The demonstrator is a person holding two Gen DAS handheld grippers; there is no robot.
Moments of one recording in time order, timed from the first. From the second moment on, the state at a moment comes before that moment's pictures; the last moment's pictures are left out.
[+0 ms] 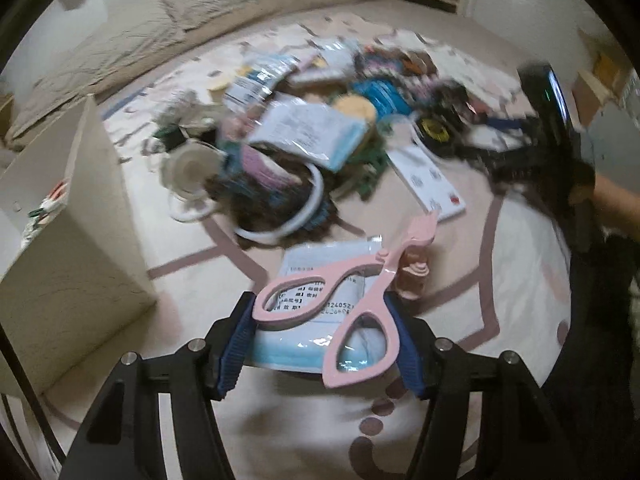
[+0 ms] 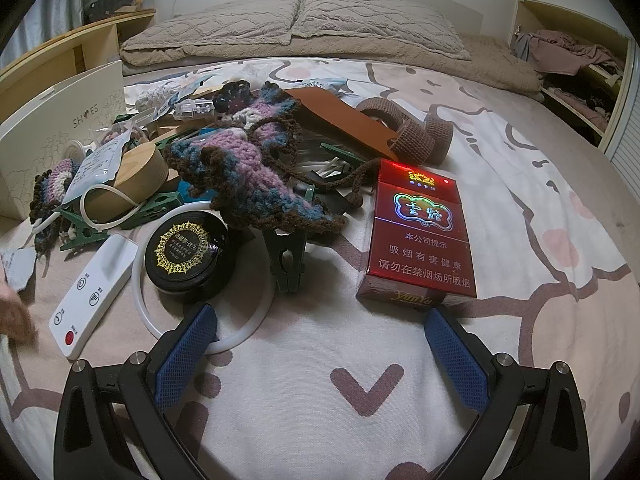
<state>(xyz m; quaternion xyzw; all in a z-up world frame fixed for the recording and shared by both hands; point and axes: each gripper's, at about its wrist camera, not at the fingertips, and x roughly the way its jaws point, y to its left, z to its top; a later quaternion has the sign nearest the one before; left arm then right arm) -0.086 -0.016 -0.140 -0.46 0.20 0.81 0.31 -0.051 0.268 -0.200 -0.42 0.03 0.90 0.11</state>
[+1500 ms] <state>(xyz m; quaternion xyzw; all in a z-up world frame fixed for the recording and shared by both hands) -0.103 0.007 -0.177 -0.49 0.23 0.78 0.32 -0.050 0.269 -0.201 -0.42 0.03 0.90 0.11</state>
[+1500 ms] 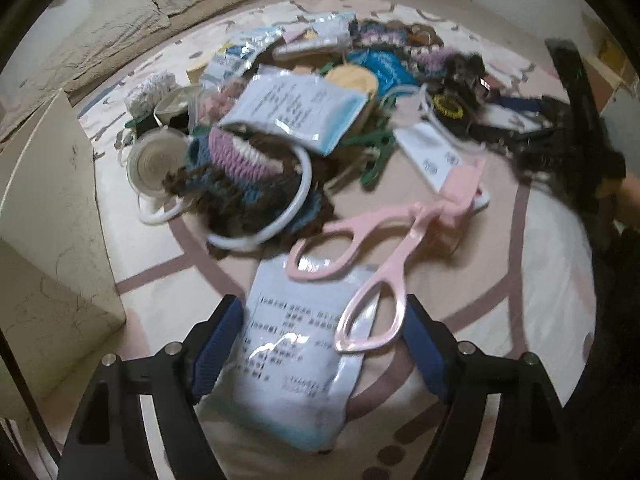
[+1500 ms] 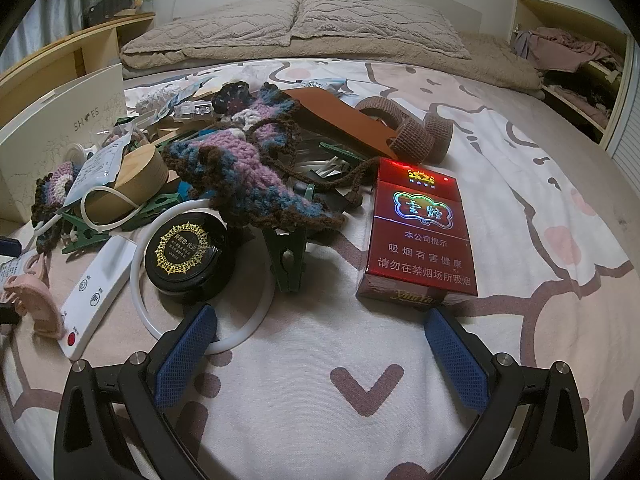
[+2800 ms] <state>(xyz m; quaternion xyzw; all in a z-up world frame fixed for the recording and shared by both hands) -0.095 -0.069 -0.169 -0.57 0.20 0.72 0.34 -0.038 0.269 -0.202 -0.44 0.04 0.89 0.11</state>
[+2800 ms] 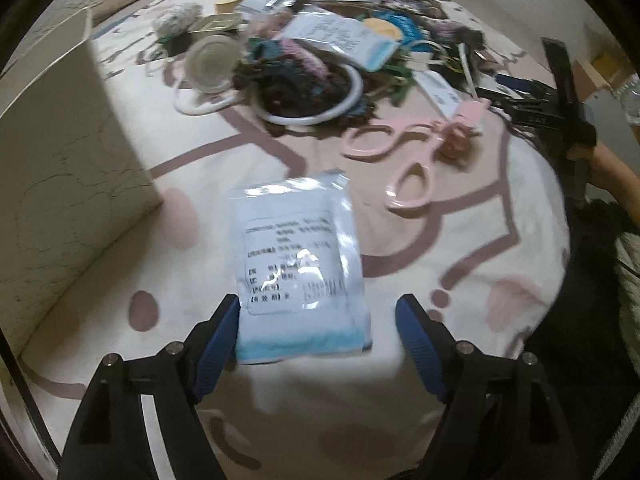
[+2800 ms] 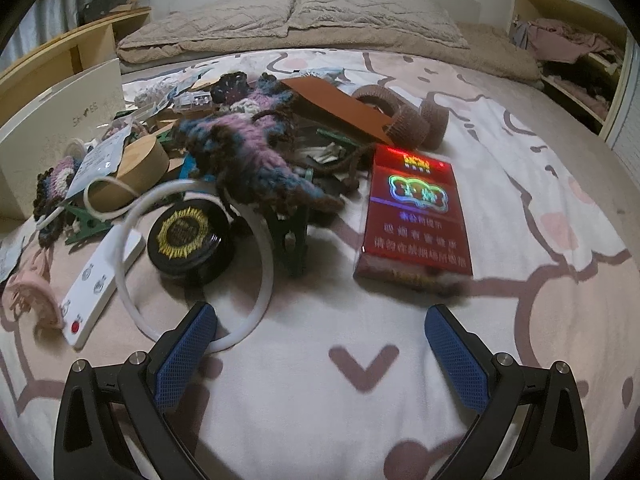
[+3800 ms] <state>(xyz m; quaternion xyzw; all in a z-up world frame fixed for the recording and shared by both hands) -0.063 -0.047 -0.145 -0.56 0.21 0.68 0.43 -0.013 0.300 -0.174 -0.53 0.00 0.84 0.08</state>
